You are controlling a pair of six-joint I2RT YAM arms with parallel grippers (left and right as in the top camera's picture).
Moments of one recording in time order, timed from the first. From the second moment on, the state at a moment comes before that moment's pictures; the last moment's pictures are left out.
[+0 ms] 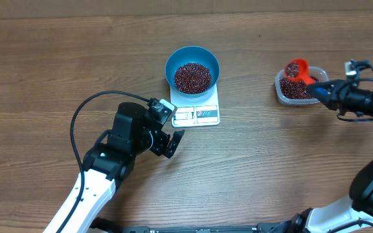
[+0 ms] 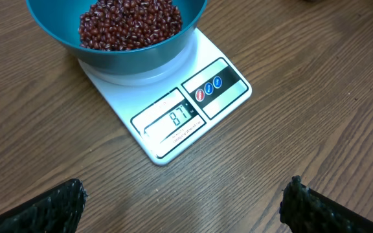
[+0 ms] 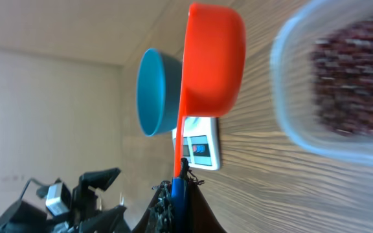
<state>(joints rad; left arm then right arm) -0.38 1.14 0.71 -0.34 0.24 0.13 -0.51 1.79 1.37 -1.09 -1.14 -0.21</state>
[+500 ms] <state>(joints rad) -0.38 1.14 0.71 -0.34 0.24 0.13 -0.15 1.79 1.48 -0.95 -1.16 -0.07</state>
